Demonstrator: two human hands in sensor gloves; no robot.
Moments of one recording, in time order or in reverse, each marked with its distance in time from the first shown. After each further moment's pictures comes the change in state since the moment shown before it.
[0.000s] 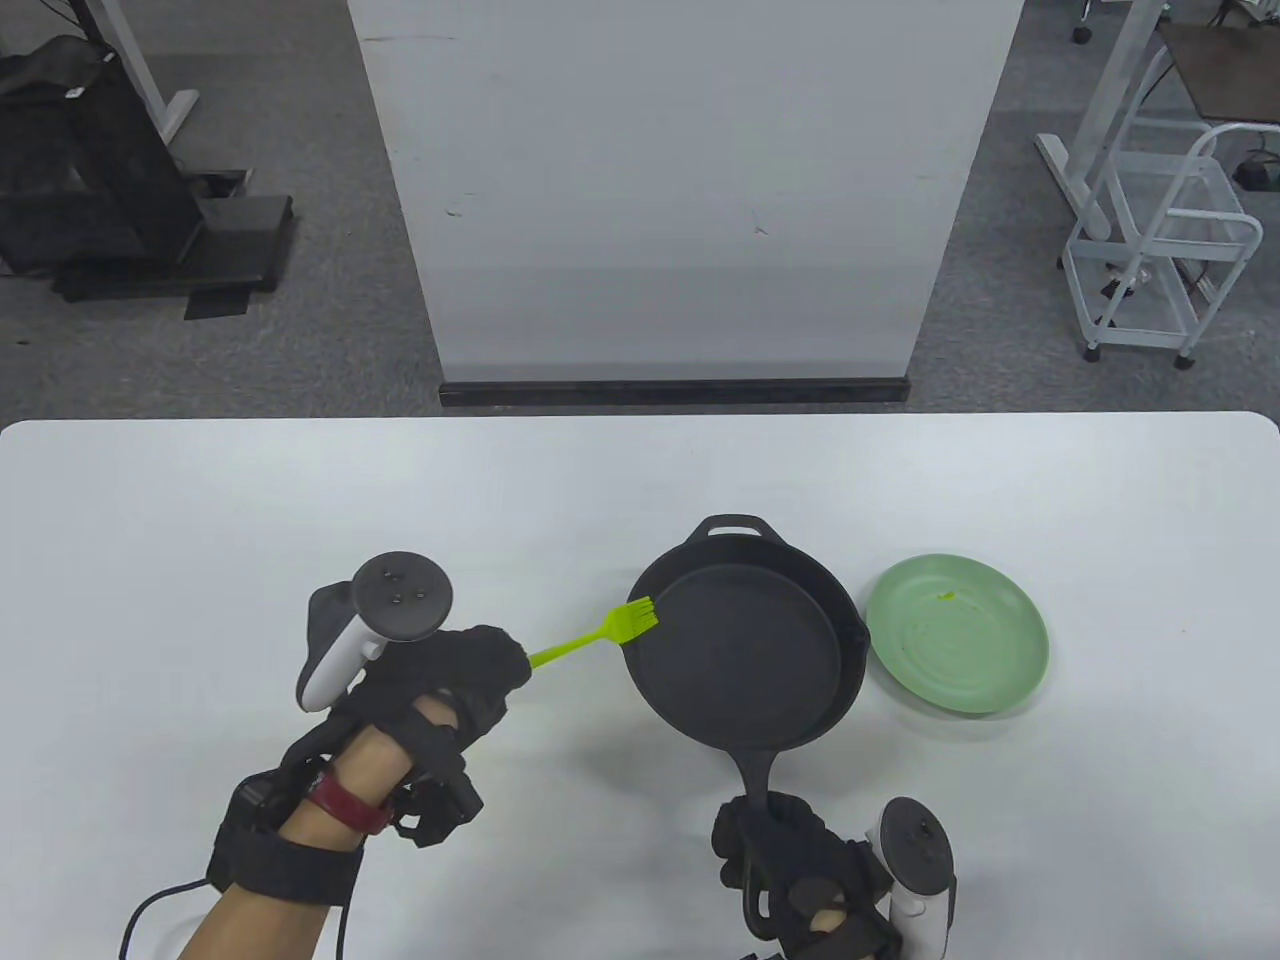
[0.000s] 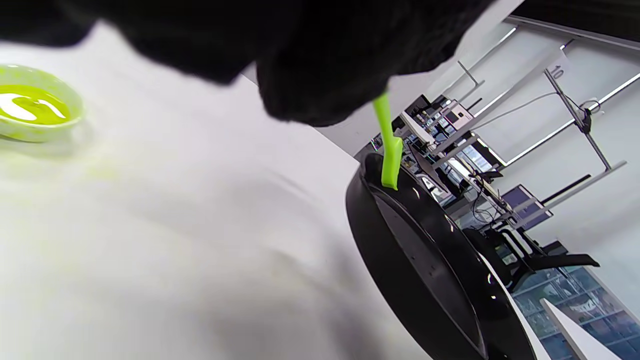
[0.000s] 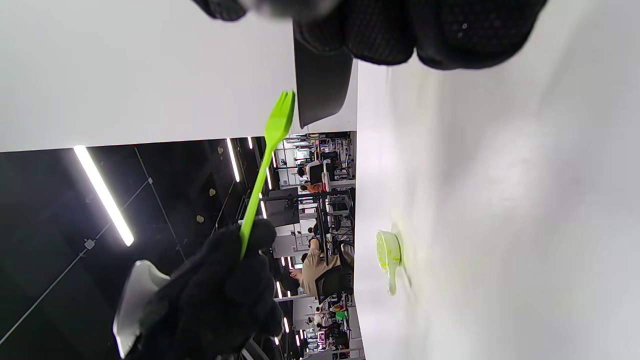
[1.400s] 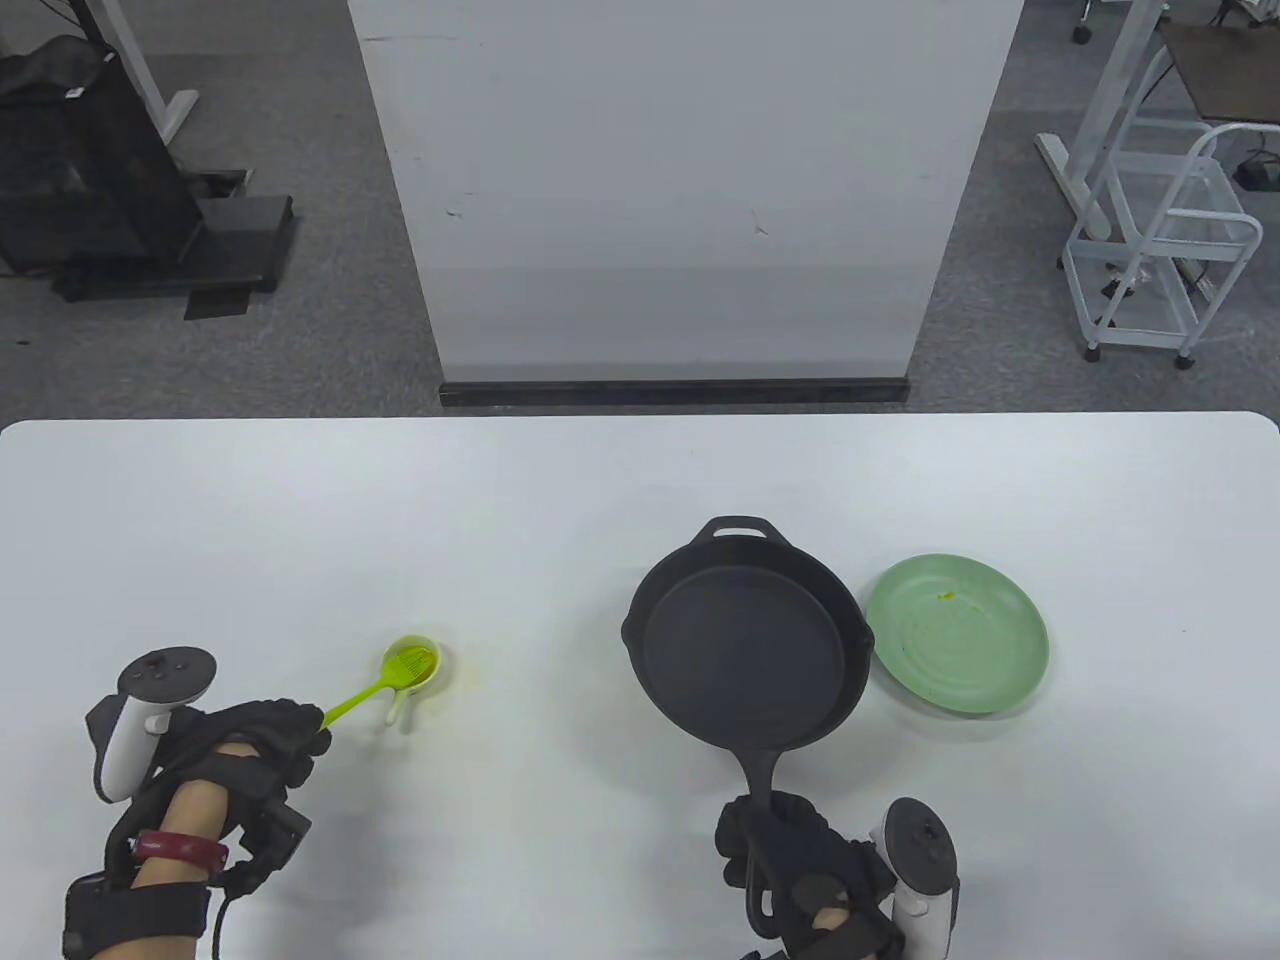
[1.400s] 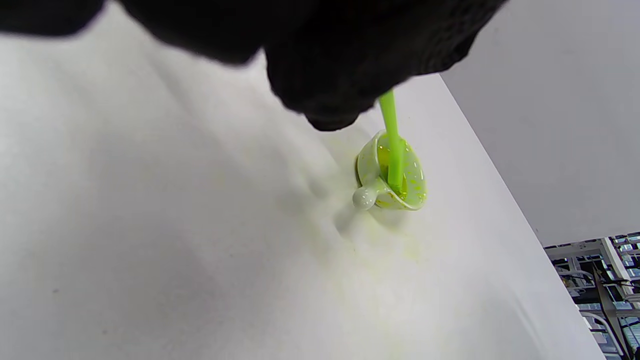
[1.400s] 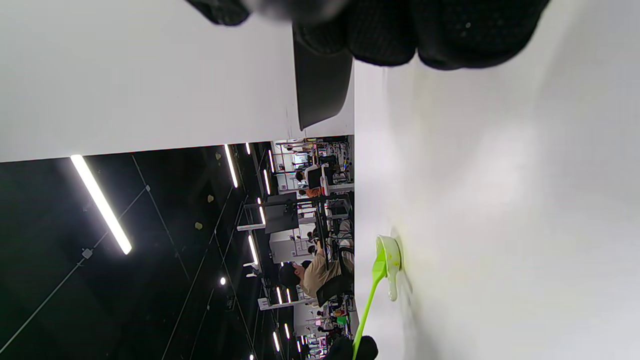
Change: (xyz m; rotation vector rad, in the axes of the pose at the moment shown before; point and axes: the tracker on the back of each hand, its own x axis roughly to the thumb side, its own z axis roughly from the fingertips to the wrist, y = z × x) left_hand -0.195 0.022 0.025 0.070 0.475 0.316; right_hand -0.001 -0.002 -0.001 -0.015 0.011 -0.009
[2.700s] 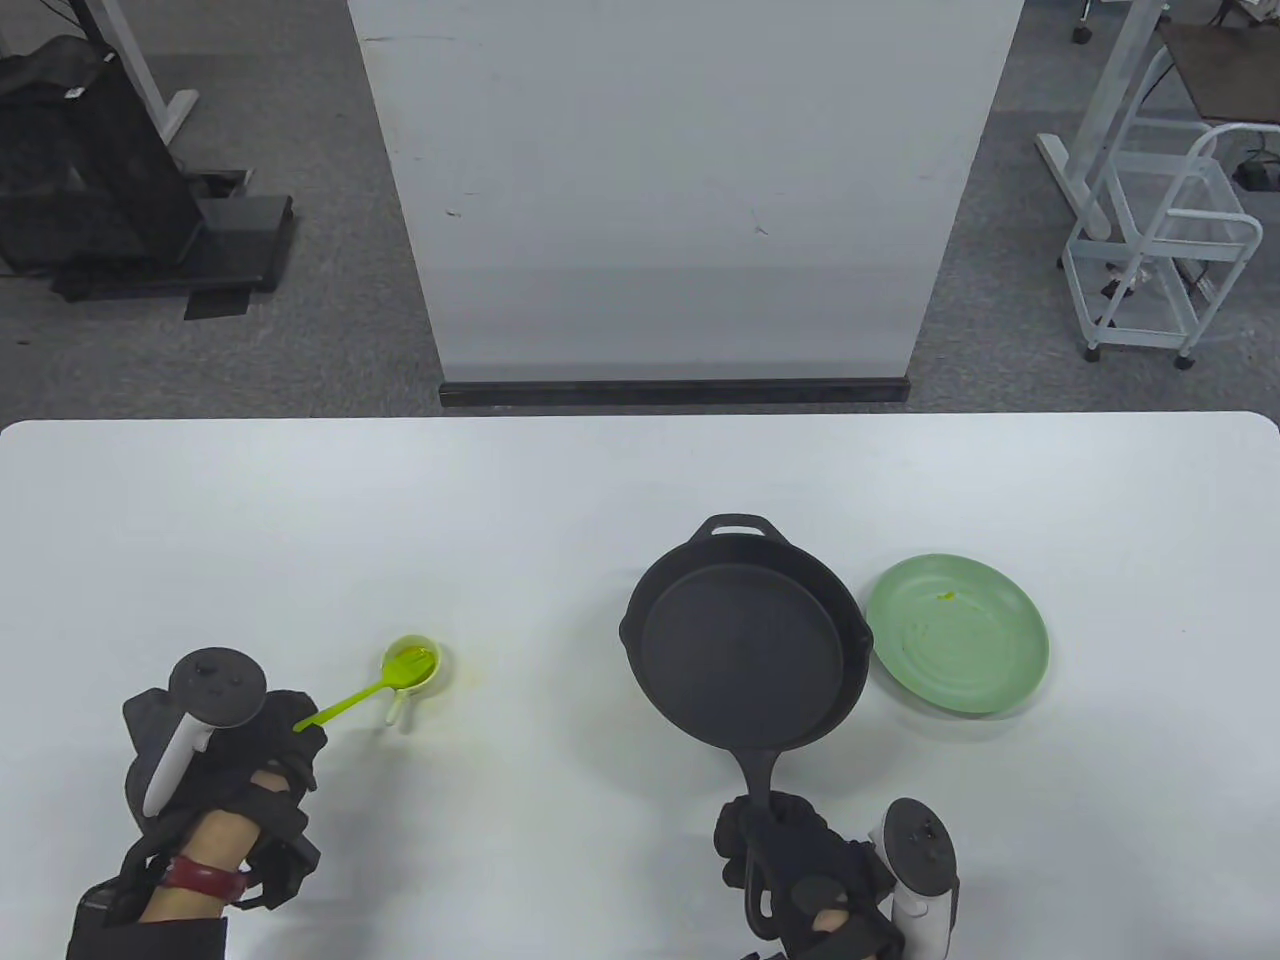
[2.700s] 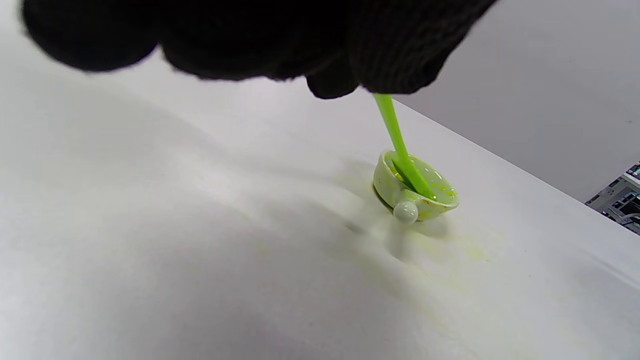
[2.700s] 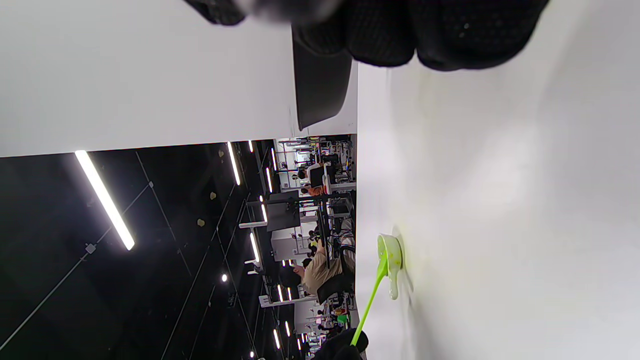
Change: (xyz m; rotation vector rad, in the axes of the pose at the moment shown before) left_hand 0.022 -0.013 0.026 0.265 -0.102 -0.383; right_hand -0.001 0.000 0.000 0.005 -0.012 0.009
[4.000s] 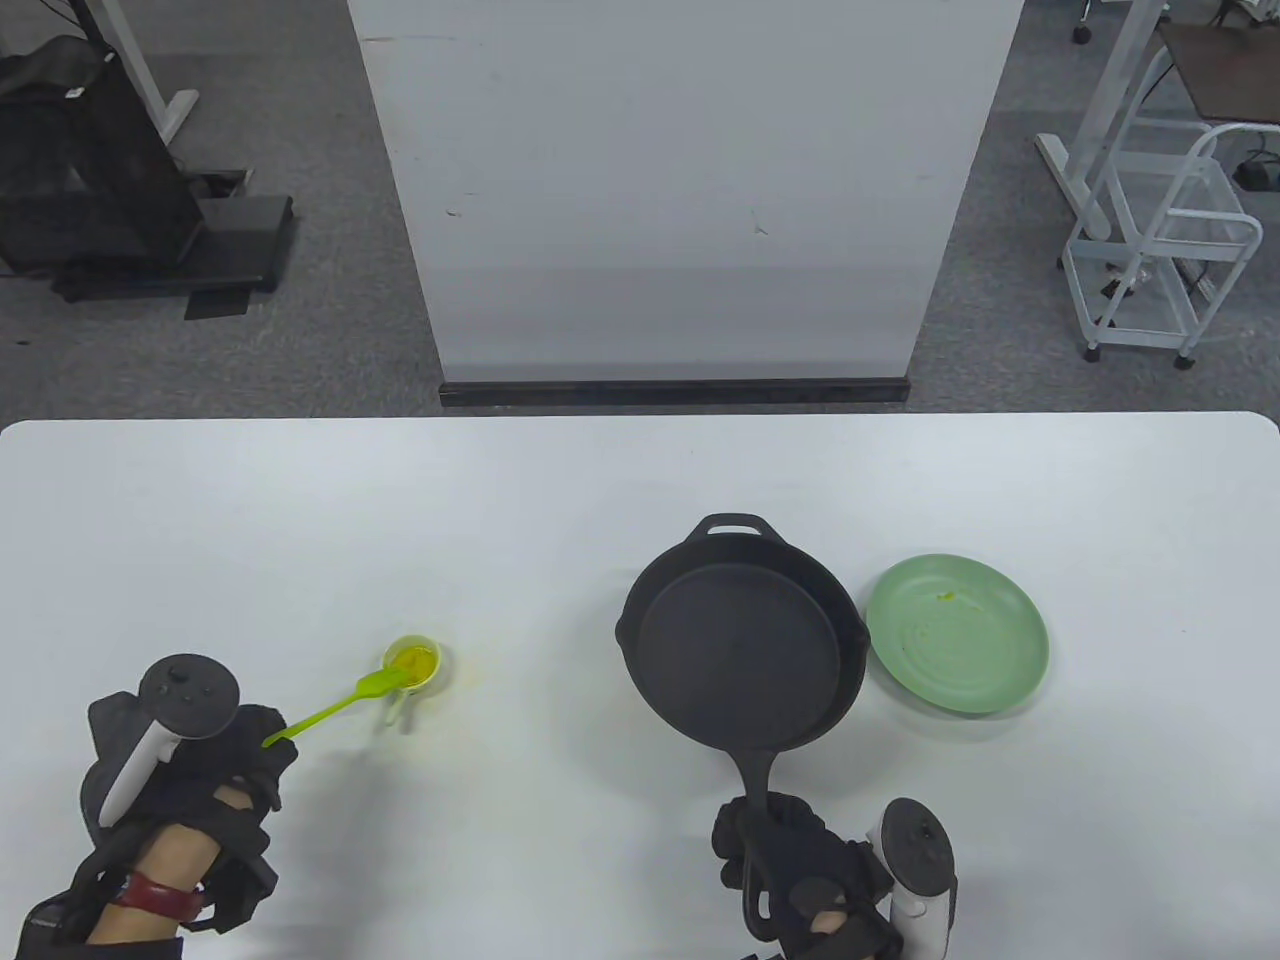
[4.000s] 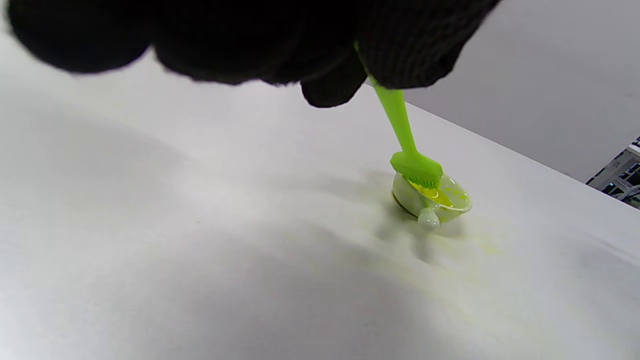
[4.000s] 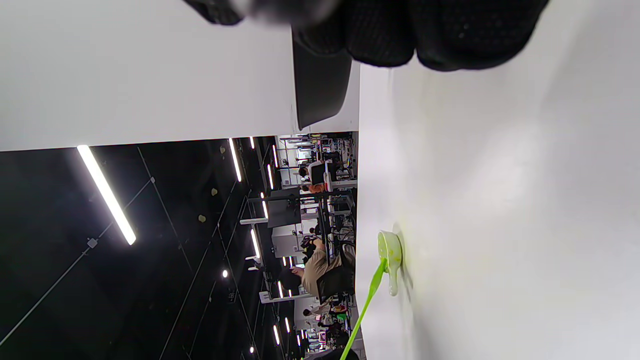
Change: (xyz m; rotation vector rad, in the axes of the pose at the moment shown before) left_hand -0.011 0.025 0.017 -0.017 -0.010 -0.069; right_hand 0.000 0.001 0.000 0.009 -0.008 0.010
